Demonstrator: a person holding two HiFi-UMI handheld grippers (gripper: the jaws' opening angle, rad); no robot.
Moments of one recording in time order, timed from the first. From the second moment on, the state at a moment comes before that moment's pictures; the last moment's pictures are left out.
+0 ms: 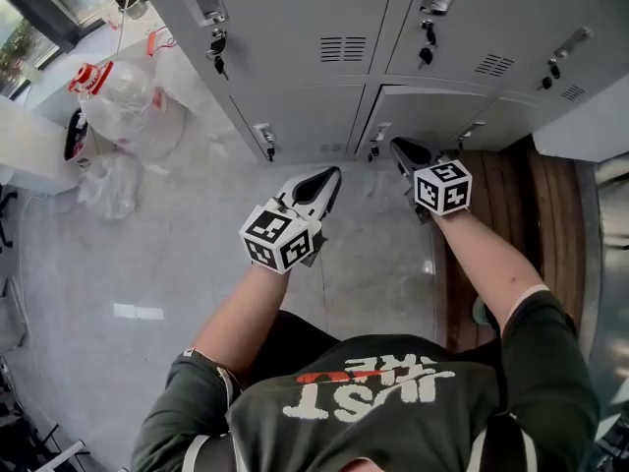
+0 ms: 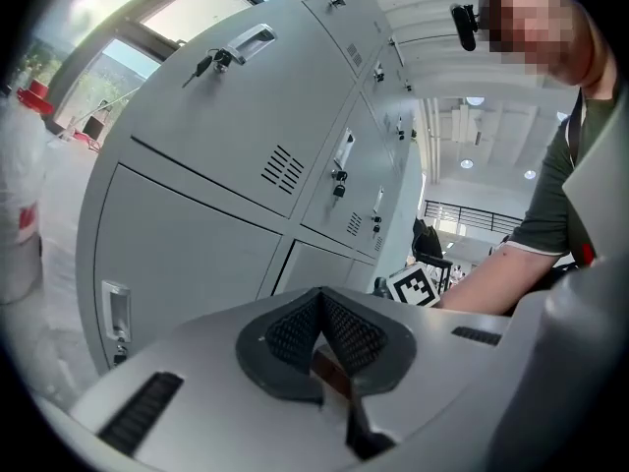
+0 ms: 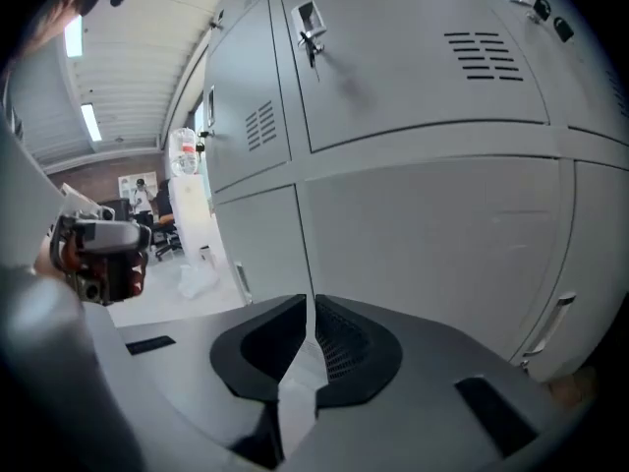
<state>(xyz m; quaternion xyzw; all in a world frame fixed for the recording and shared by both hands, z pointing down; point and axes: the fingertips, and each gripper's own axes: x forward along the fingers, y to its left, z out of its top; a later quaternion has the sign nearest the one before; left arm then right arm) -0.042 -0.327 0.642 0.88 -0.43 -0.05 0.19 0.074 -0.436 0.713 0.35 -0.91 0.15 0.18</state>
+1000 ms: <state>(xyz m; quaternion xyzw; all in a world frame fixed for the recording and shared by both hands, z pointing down) -0.075 -0.310 0.667 0.87 -0.45 -0.02 0.21 0.036 -0.493 0.799 0.37 -0.88 0.17 0.24</state>
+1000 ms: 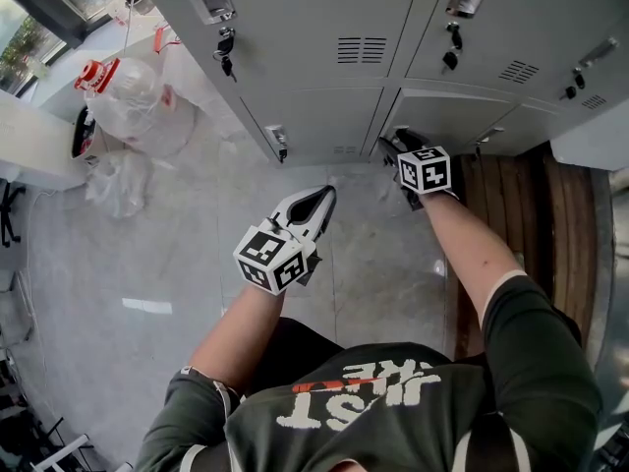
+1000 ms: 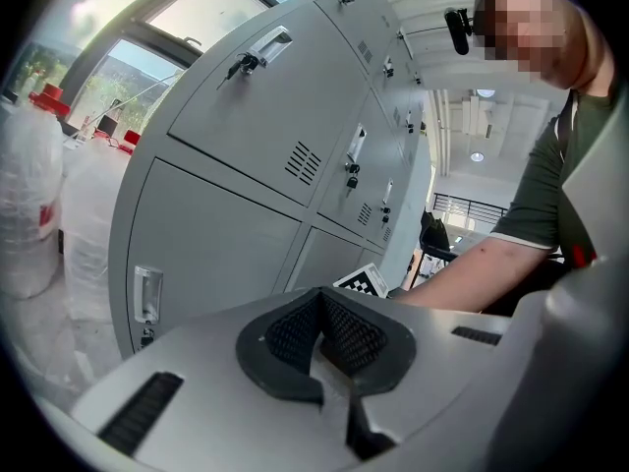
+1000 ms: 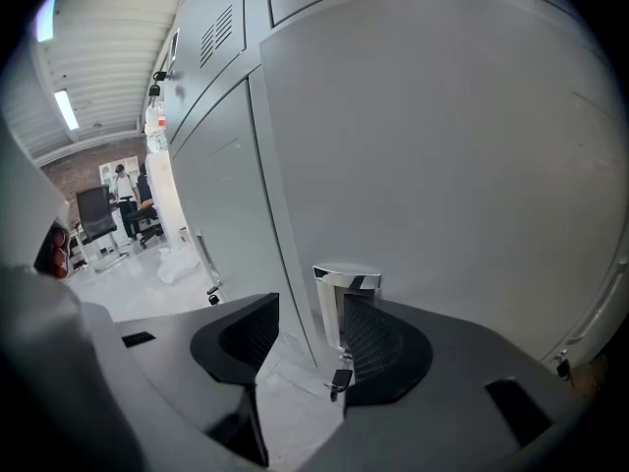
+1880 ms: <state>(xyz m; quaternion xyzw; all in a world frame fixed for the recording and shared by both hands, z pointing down) -0.071 -0.305 0.663 0.87 -0.43 -0.03 0.22 0.051 -0.463 0.798 0.41 -0.86 0.16 0.24</state>
